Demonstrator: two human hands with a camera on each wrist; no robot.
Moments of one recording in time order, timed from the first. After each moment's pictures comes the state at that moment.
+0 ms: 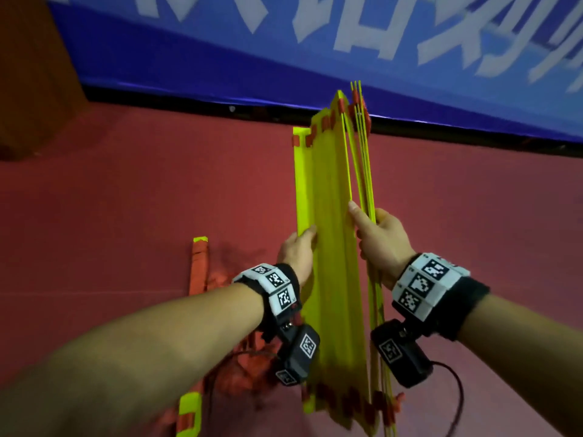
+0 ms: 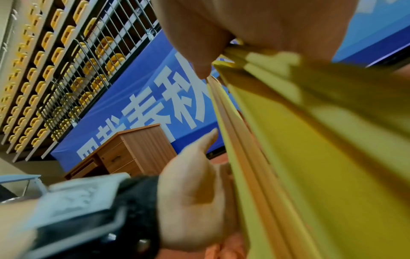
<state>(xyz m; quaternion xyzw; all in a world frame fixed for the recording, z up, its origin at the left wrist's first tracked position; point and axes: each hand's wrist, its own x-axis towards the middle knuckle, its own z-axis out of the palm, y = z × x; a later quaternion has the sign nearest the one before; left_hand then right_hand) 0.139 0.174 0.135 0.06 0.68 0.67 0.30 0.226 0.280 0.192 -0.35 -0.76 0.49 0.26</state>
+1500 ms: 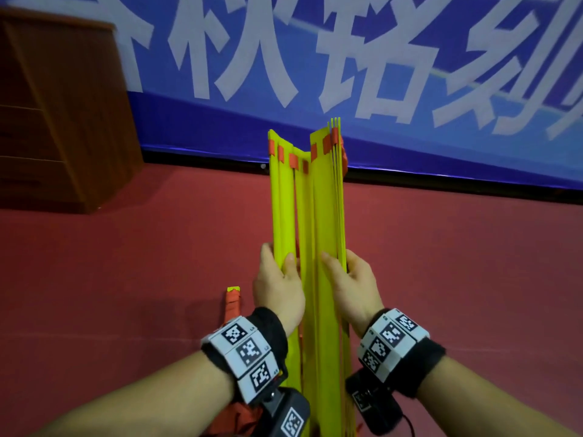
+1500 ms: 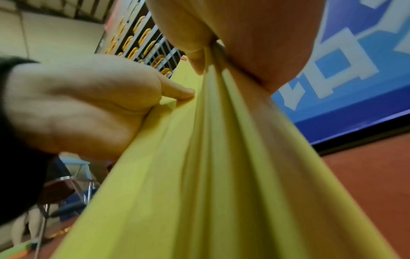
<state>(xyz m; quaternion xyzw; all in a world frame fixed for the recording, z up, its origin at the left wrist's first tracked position) 0.120 0.075 0.222 0.13 0.75 0.65 0.00 0.175 0.187 0.219 -0.19 -0.74 0.58 0.28</state>
